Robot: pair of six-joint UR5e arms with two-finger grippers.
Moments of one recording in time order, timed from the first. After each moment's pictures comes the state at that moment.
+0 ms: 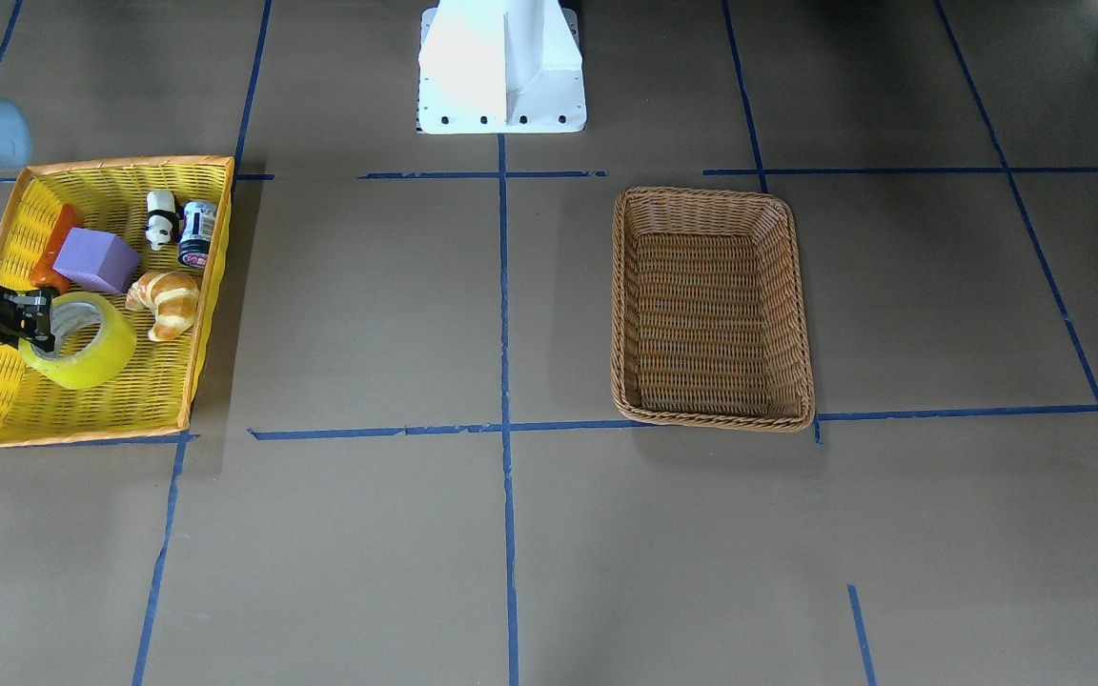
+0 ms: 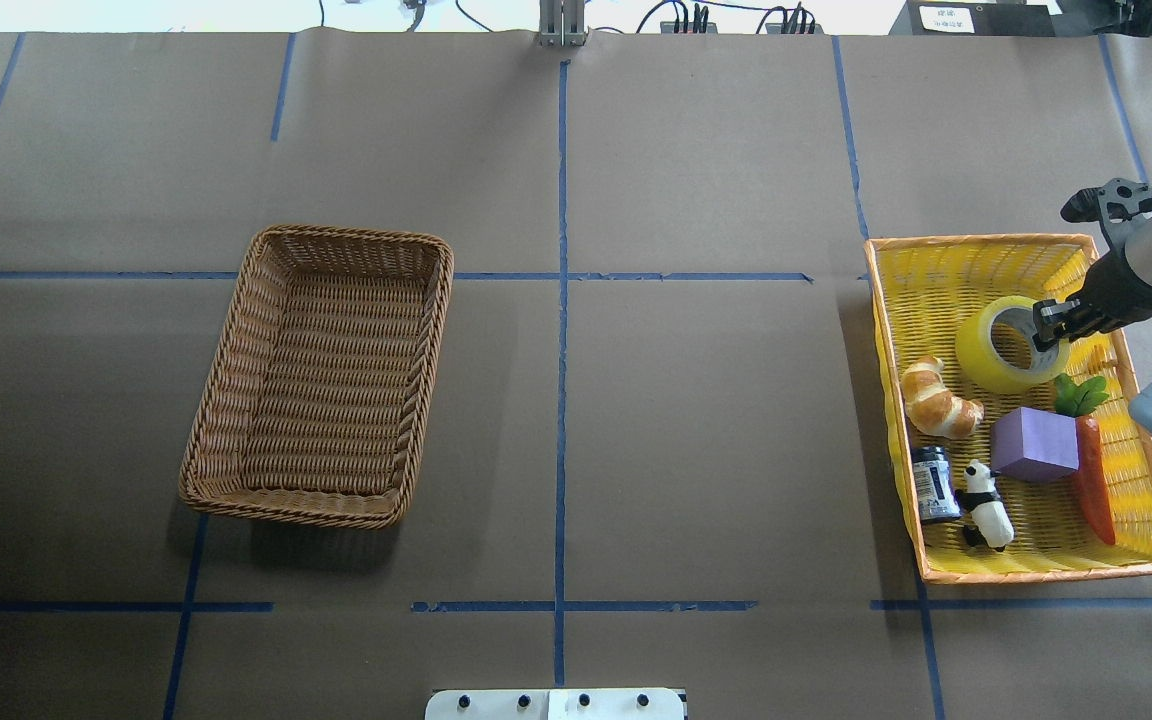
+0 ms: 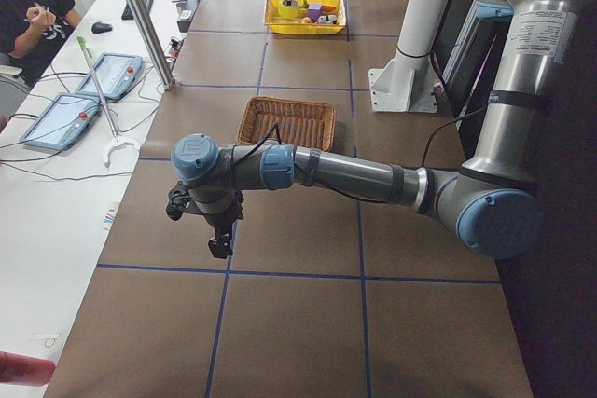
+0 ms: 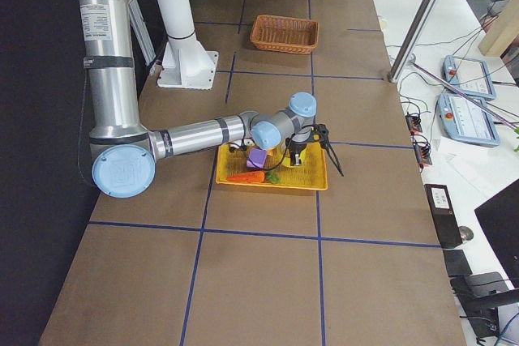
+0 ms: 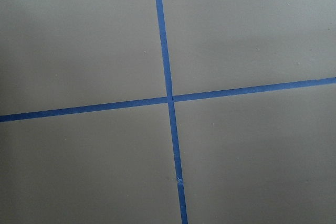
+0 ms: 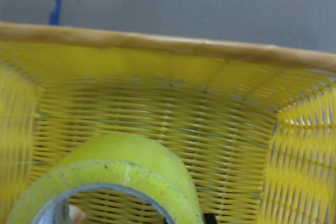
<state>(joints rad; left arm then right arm) -1.58 -1.74 -1.59 -1.33 -2.38 0.17 1.05 -1.50 1.73 -1.27 2.24 0.59</state>
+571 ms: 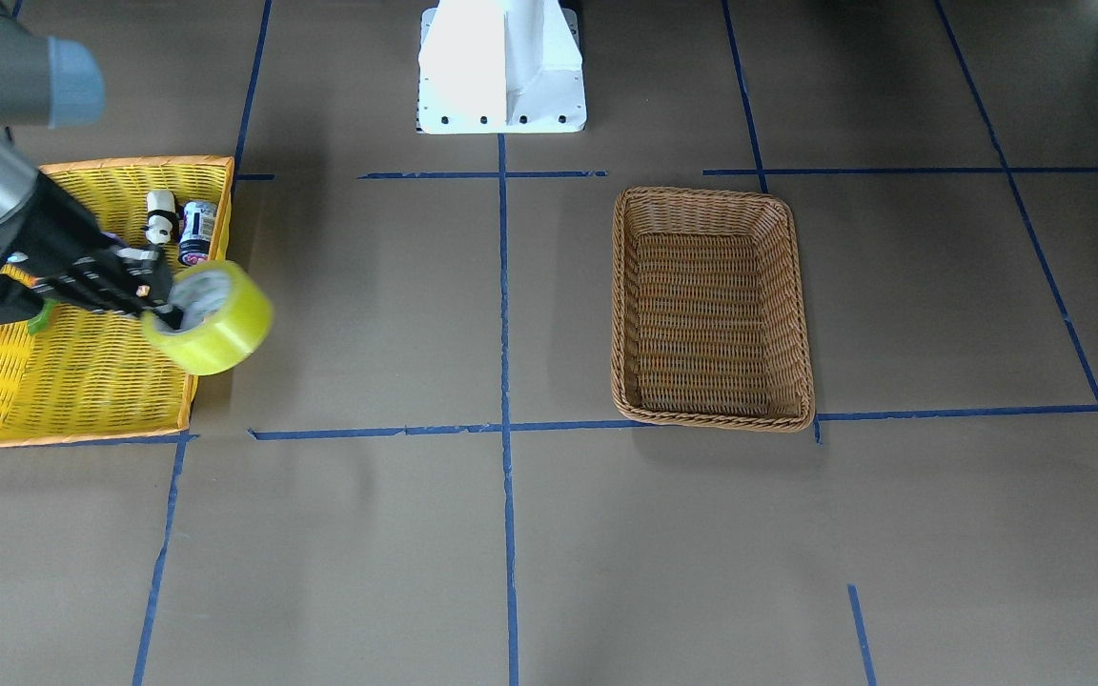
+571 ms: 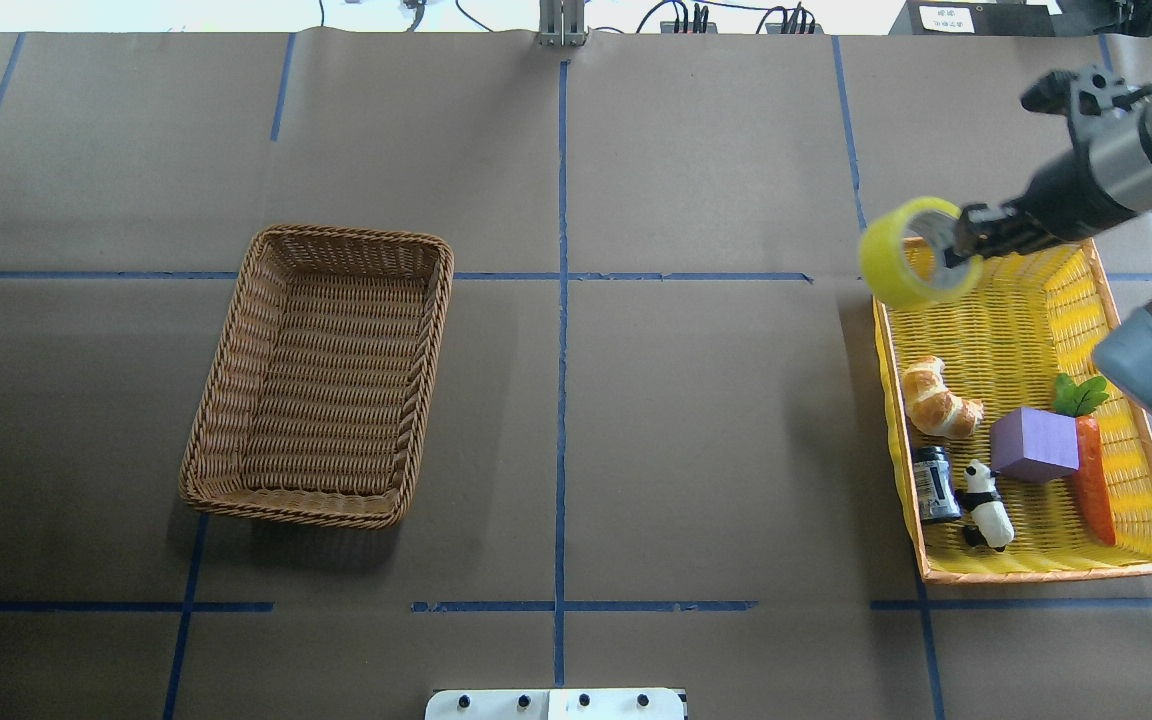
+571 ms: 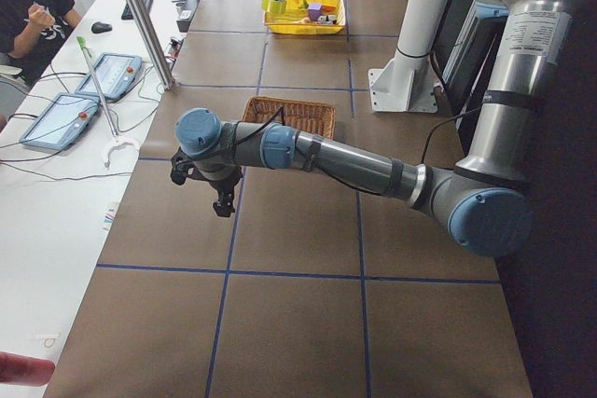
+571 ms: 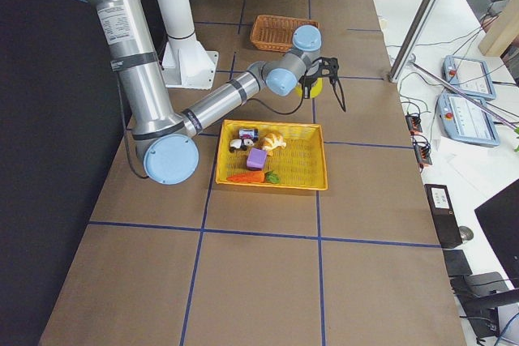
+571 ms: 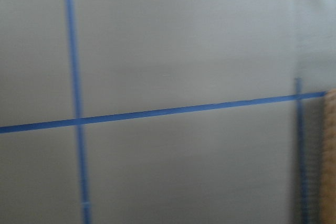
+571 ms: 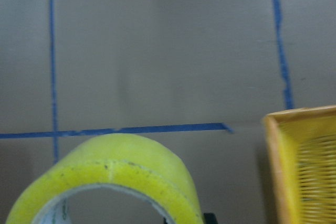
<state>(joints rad) -1.49 -1.76 -1.69 -1.39 -2.58 -0.07 0.98 -1.24 1.85 -1.20 2.29 1.18</state>
